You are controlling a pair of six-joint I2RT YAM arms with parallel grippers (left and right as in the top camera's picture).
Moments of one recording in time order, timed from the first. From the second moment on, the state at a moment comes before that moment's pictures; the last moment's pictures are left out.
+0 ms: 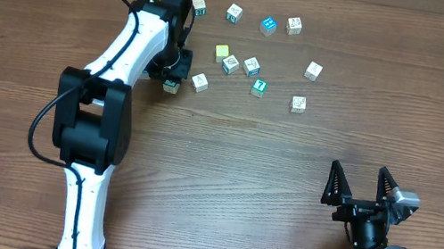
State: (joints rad) left arm -0.18 2.29 1.92 -1.13 0.02 -0.16; right arm 0.02 0.01 0.02 -0.03 -0.09 0.28
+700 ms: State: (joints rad) left arm -0.39 2.05 1.90 -1.40 0.01 -0.34; right arm 0.02 0.01 0.02 -0.03 -0.09 0.28
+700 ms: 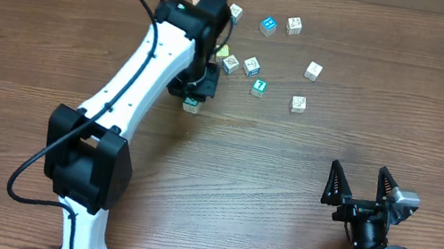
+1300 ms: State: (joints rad) left arm -0.53 2.05 1.89 -1.45 -0.09 -0.58; right arm 0.02 0.01 0.02 -0.03 -0.09 0.28
